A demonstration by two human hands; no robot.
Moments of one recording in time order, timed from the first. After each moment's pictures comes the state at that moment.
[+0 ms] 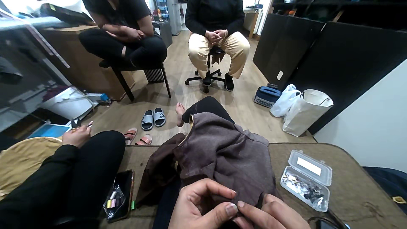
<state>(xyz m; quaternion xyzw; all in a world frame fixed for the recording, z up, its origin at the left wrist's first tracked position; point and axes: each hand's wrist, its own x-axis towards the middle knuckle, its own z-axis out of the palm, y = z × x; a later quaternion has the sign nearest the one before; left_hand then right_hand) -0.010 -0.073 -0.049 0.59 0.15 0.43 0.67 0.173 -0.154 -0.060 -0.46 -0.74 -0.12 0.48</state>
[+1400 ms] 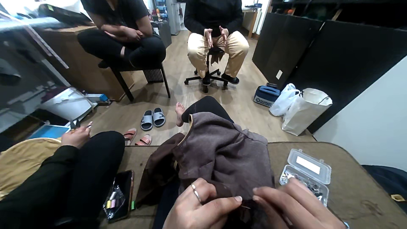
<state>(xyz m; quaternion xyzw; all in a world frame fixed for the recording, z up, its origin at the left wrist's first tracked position) -0.016 -0.063 -0.060 0.85 0.14 0.46 0.21 0.187 -0.166 -0.030 -0.57 -0.71 -0.09 0.41</state>
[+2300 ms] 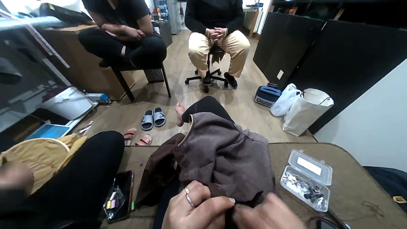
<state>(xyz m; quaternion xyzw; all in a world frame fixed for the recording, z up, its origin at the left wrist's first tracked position) -0.019 -0.061 -0.064 0.84 0.15 0.49 0.19 0.163 -0.160 -0.050 -0.52 -0.72 -0.11 0.45</state>
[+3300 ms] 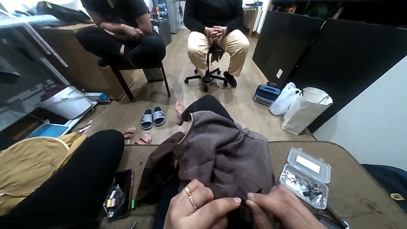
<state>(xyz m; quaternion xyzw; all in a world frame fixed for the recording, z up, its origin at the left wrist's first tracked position) -0.017 -0.065 -0.063 0.84 0.14 0.49 0.19 0.165 -0.159 -0.056 -0.51 -0.67 -0.07 0.54</state>
